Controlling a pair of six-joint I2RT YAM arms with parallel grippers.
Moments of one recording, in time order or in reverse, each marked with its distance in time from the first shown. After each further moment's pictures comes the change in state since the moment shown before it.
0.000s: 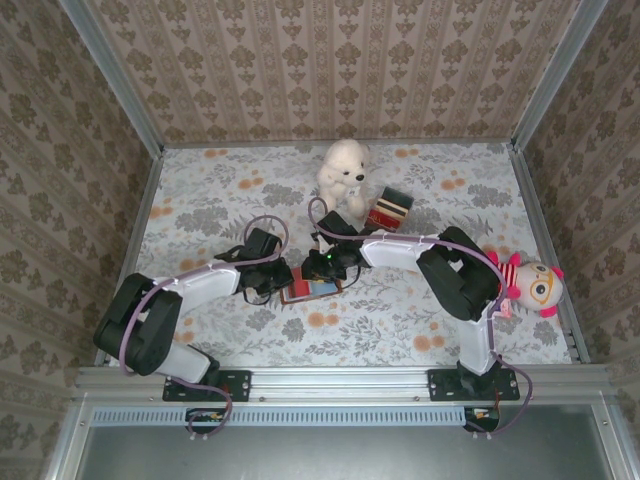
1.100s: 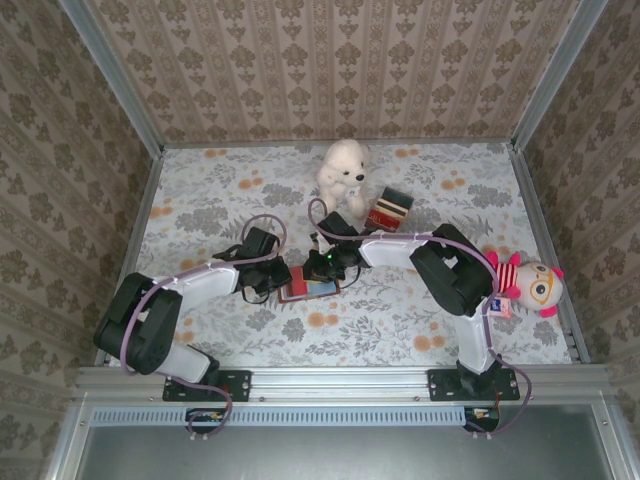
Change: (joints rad) left arm 0.018 0.002 0.000 0.004 0.004 0.008; right arm -0.017 0.048 -0.008 0.074 -0.063 -0.012
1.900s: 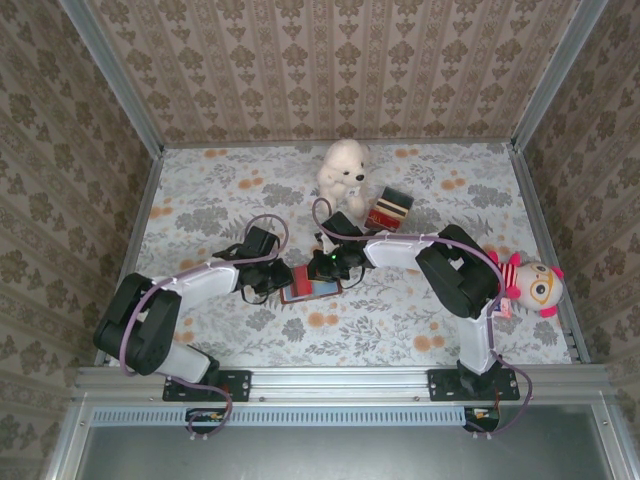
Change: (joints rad) left arm 0.000 -0.002 0.015 -0.046 0.026 0.065; right arm -0.016 -0.038 -0.037 -0.007 0.026 -0.016
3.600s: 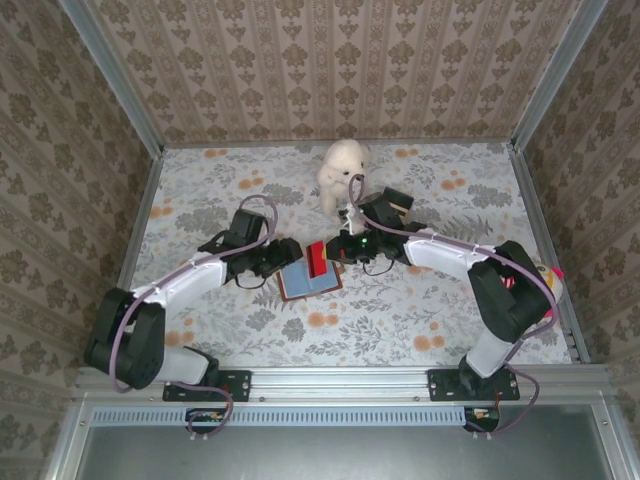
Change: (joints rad) left arm 0.076 -0.108 0.087 0.022 0.179 0.018; right arm -0.154 -0.305 -0.181 0.135 -0.187 -0.046
